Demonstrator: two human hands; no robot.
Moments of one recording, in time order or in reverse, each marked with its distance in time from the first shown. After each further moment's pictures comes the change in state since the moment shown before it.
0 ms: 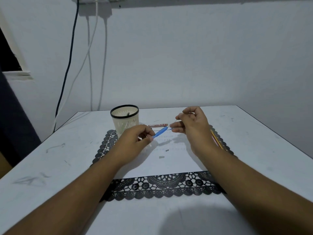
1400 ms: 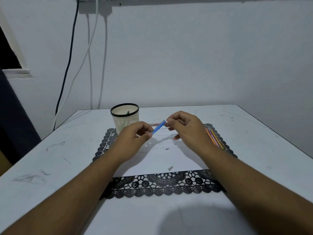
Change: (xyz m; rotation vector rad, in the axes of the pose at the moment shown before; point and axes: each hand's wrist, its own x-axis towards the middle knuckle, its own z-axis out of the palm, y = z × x) left_hand 0.002 0.000 0.001 -0.140 0.024 -0.050; right_hand -0.008 0.001 -0.008 -0.423 -0.235 -0.077
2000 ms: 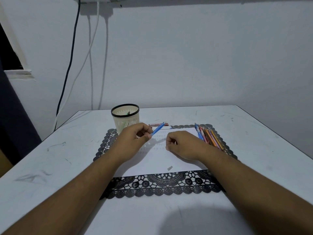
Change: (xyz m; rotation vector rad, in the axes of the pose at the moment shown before) left_hand -0.002 -0.003 -0.002 0.060 0.006 -0.014; right_hand 0.003 0.023 0.001 -0.724 -0.453 0.040
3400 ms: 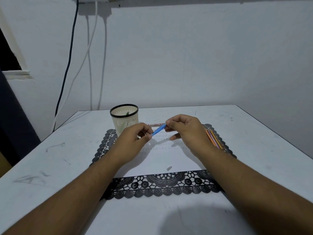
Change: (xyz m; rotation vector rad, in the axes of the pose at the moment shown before) left_hand -0.003 0.007 0.003 0.058 0.013 0.045; right_hand -0.002 -0.015 -0.011 0.953 0.416 0.010
